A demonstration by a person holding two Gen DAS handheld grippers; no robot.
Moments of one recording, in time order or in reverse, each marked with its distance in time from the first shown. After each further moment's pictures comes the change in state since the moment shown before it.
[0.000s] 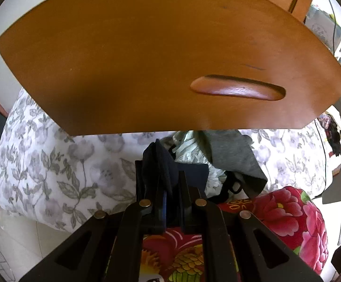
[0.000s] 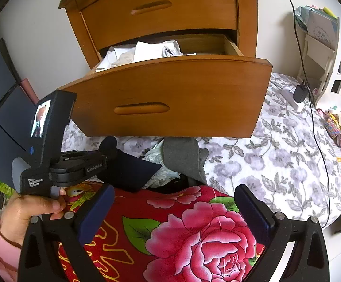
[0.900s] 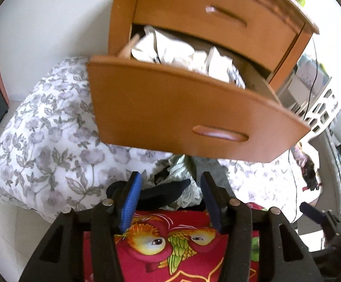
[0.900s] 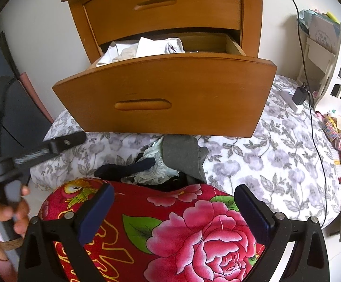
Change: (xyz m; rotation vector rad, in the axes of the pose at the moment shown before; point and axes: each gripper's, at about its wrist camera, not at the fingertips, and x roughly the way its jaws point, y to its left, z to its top) left arm -0.096 0.025 -0.019 -0.159 -0.220 -0.100; right arm 0.002 0.007 -0.002 -0.032 0.013 -0.025
